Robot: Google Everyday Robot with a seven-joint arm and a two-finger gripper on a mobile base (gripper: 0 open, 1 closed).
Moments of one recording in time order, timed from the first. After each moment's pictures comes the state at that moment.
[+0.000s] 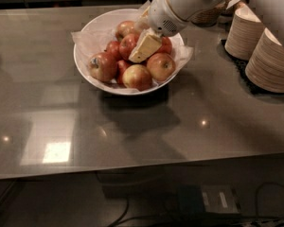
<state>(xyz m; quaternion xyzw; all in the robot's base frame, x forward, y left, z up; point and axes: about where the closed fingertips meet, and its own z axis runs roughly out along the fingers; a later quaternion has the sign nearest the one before) 0.631 -0.005 0.951 -0.65 0.66 0.10 0.36</state>
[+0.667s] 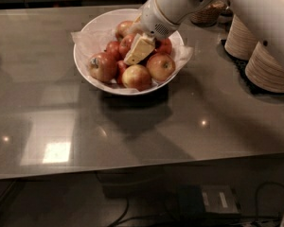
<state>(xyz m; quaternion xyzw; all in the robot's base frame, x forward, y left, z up) 0.641 0.011 0.931 -0.67 0.66 0.11 0.33</state>
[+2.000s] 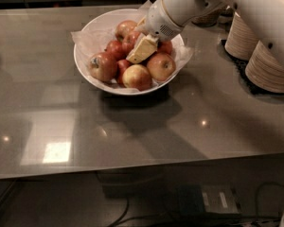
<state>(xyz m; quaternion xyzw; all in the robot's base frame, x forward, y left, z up) 0.644 0.010 0.931 -0.65 0.66 0.14 0.35</state>
